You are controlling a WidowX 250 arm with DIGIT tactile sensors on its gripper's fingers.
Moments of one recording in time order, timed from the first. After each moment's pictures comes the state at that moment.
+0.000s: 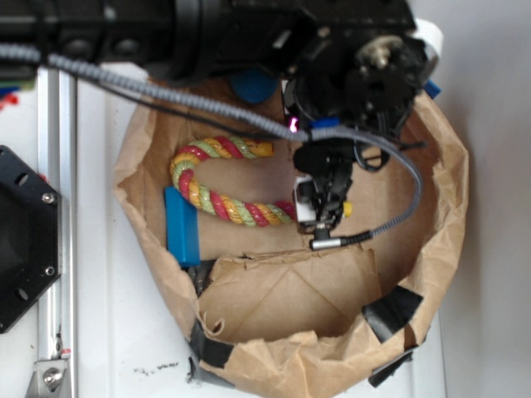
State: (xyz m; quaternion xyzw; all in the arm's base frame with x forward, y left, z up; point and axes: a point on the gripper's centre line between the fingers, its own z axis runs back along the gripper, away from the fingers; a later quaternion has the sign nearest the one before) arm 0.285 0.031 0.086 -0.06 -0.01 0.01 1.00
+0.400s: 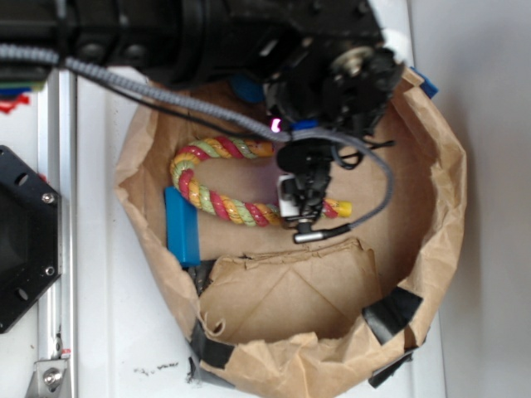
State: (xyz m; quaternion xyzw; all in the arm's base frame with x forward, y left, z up) arm 0.270 0.034 0.063 -0.05 0.01 0.03 1.00
